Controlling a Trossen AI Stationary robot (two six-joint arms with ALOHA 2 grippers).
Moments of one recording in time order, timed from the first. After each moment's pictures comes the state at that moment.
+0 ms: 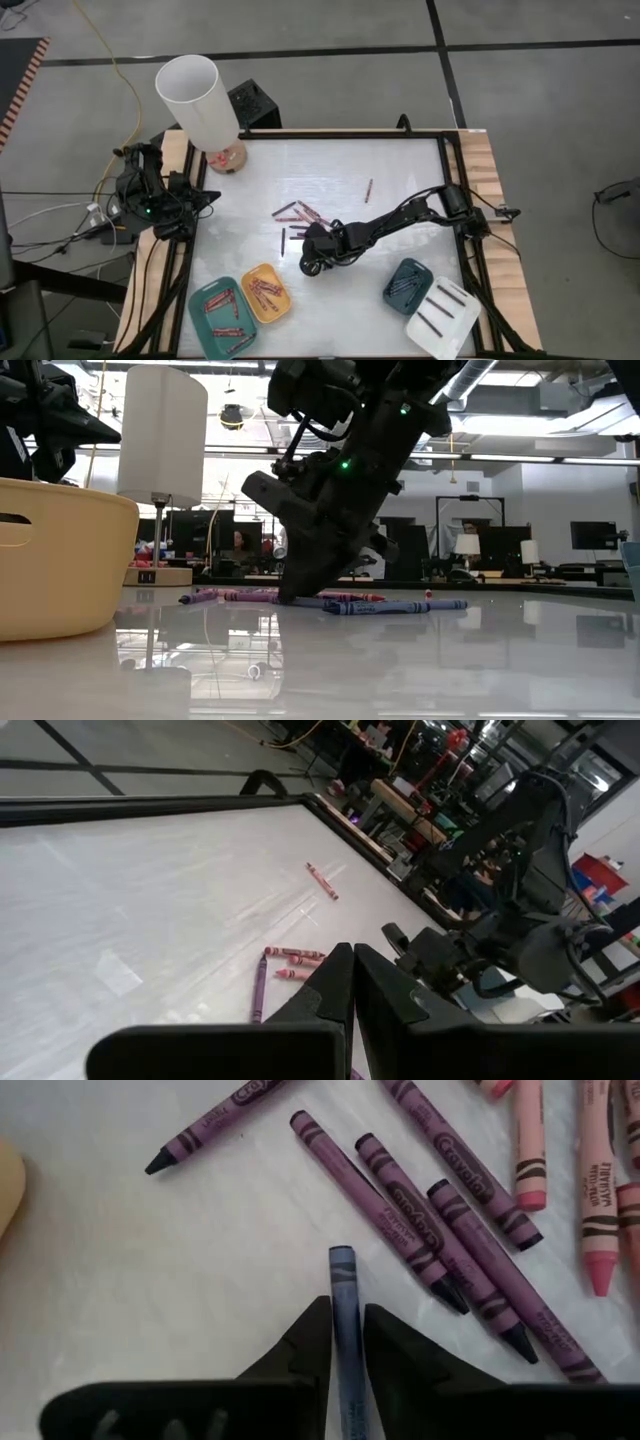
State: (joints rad) left arm -1.10 0.01 0.47 -1.05 -1.34 -1.22; right arm 0.22 2.08 1.41 -0.34 0.30 0.82
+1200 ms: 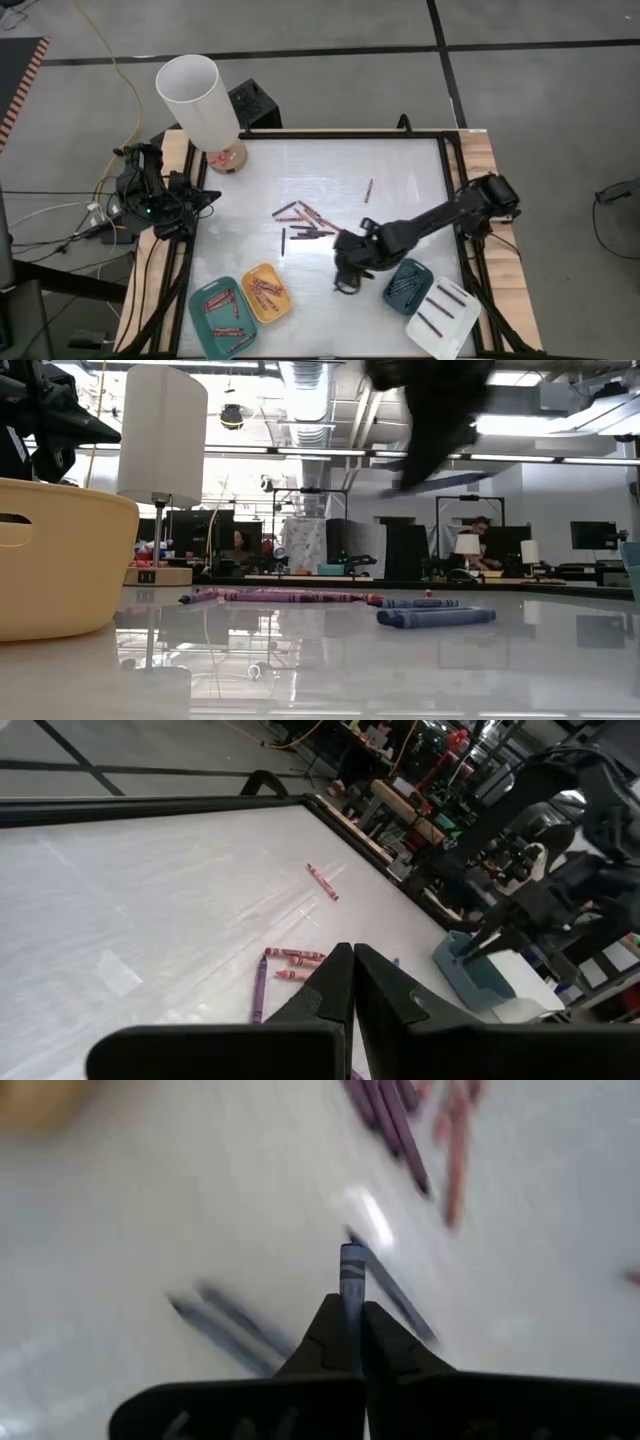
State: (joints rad) left arm -1.10 0.01 0.47 -1.05 -1.34 -1.22; right arm 0.39 1.72 1.41 -0.87 0.34 0.76
